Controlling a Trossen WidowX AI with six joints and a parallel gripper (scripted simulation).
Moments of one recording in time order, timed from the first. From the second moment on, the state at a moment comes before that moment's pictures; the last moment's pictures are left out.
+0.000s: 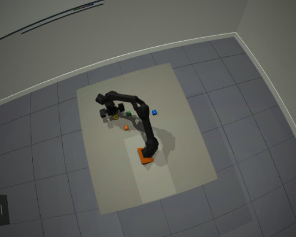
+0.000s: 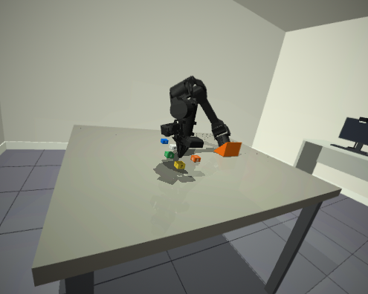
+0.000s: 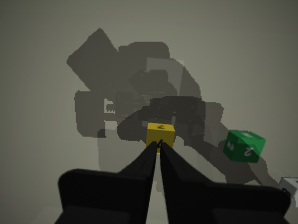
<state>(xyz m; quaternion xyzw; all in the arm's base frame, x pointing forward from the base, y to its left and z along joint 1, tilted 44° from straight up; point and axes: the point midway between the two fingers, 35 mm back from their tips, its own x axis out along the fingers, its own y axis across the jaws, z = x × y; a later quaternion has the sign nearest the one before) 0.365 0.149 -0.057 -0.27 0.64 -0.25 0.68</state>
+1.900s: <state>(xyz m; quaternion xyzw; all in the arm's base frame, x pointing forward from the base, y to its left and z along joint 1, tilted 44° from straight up) 0.351 0.049 0.006 -0.26 0.64 -0.25 0.68</state>
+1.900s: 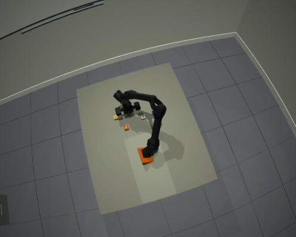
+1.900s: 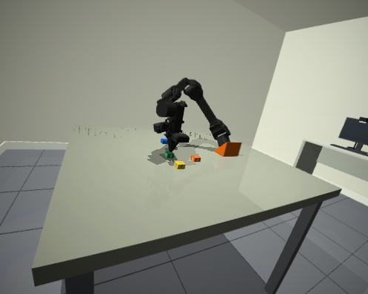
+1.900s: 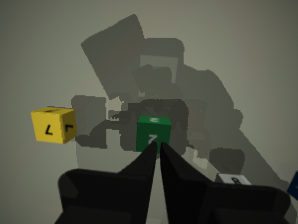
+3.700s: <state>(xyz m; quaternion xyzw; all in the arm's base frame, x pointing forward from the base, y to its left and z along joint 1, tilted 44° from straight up) 0.295 -0.067 0.169 -0.27 0.64 -0.25 0.68</state>
